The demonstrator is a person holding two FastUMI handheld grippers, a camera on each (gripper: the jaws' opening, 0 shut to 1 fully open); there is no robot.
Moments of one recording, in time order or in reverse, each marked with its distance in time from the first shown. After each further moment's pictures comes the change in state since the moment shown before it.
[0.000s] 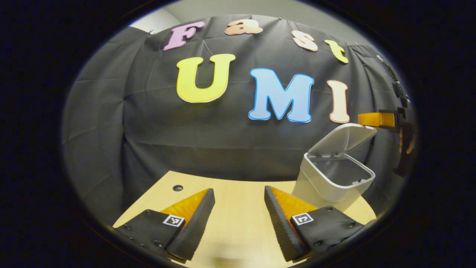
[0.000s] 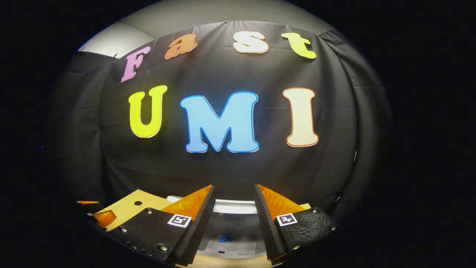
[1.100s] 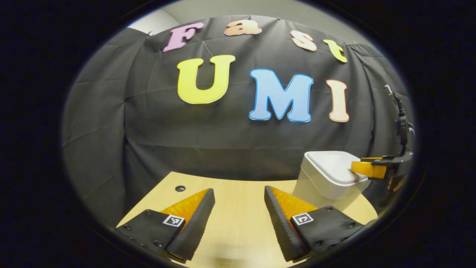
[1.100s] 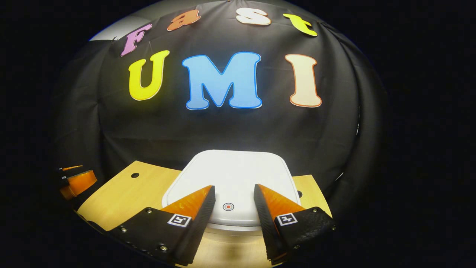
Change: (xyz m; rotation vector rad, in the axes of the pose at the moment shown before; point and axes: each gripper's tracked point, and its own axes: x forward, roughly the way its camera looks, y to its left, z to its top) left arm -0.007 0.009 0.002 0.012 0.003 0.005; right arm -0.007 0.012 -0.108 -0.015 0.215 -0.007
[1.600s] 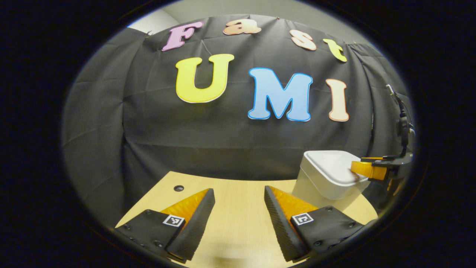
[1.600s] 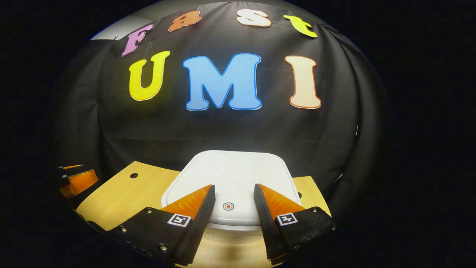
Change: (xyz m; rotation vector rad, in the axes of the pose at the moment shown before) left arm 0.004 -0.003 -0.002 -0.001 0.004 -0.006; right arm 0.000 0.000 0.000 -0.004 -0.020 -0.008
